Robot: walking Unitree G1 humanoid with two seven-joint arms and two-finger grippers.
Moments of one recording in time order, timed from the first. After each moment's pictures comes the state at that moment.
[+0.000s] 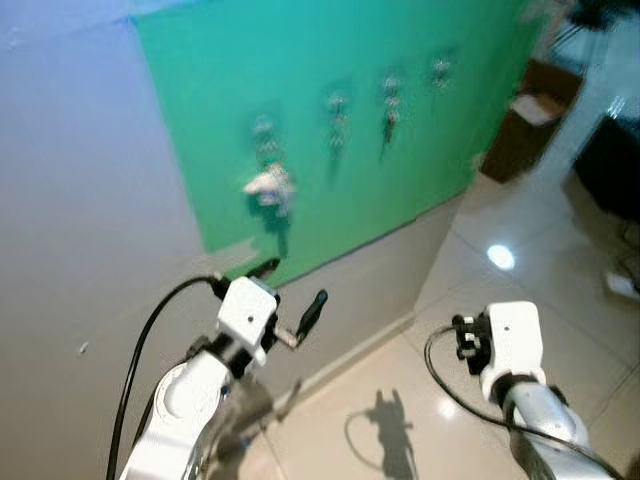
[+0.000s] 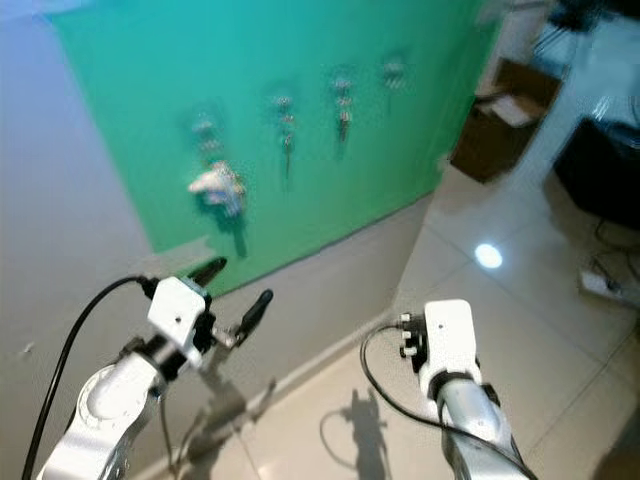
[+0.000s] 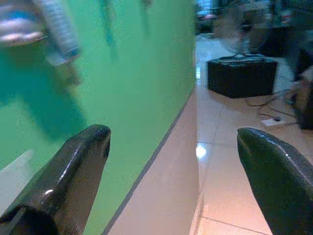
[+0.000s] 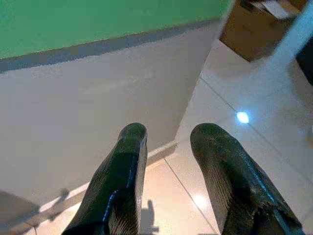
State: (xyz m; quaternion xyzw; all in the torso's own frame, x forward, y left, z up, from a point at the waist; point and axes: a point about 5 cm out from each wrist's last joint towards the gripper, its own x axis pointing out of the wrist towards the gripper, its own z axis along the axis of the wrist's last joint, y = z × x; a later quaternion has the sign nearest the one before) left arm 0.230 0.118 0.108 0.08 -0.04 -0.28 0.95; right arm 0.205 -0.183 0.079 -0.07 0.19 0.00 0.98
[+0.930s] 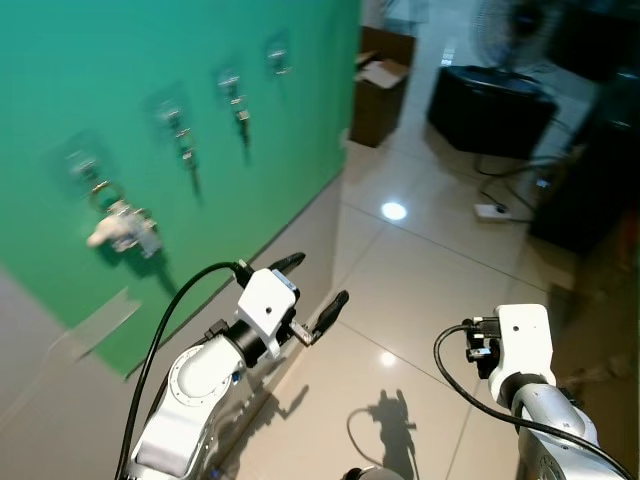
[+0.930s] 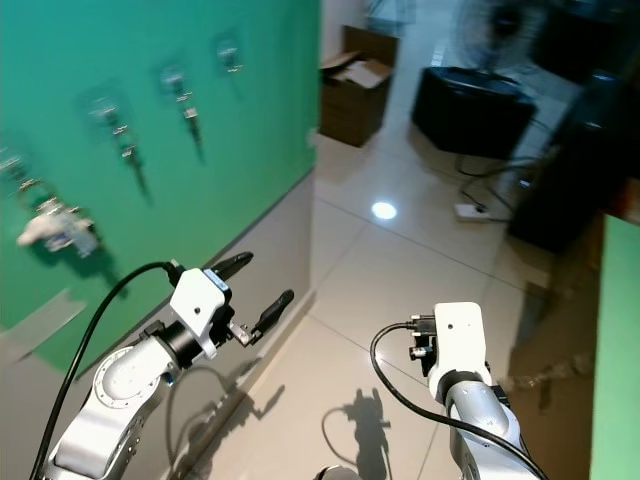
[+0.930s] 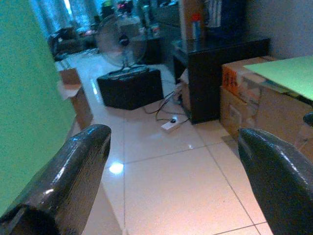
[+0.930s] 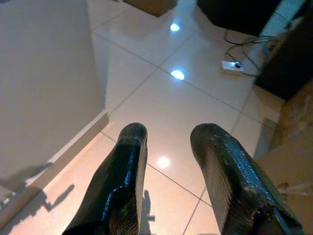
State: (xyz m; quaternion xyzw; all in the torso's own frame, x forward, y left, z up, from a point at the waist) left arm 0.242 0.106 0.111 0.09 -0.04 -0.35 0.93; right arm 0.205 -0.192 0.079 -0.07 0.21 -0.02 0.97
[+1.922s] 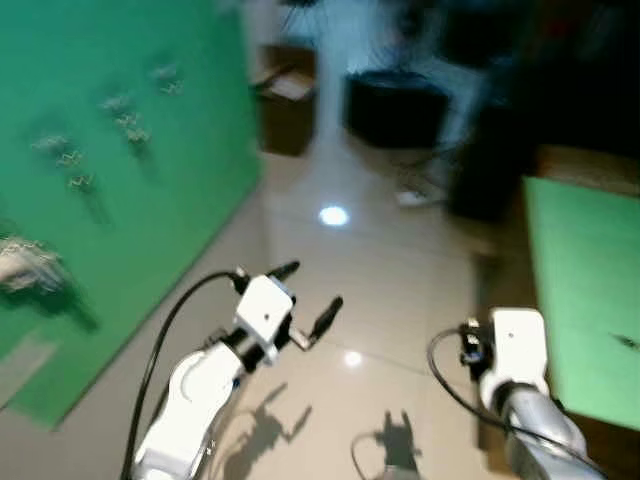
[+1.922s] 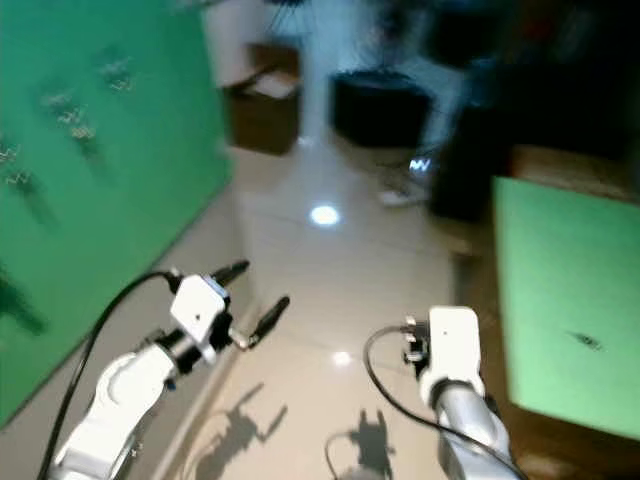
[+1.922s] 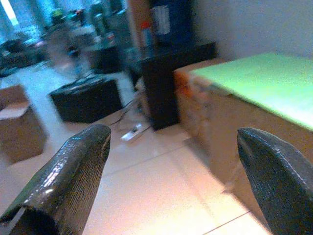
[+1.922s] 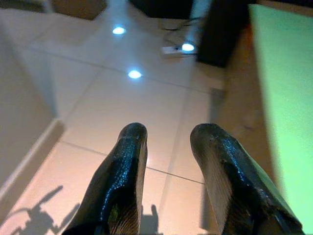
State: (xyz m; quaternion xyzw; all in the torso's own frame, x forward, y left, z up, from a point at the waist) left arm 0.240 0.106 0.095 0.08 -0.03 -0.34 0.94; right arm 0.199 -0.184 0.074 -0.05 0.21 -0.04 0.97
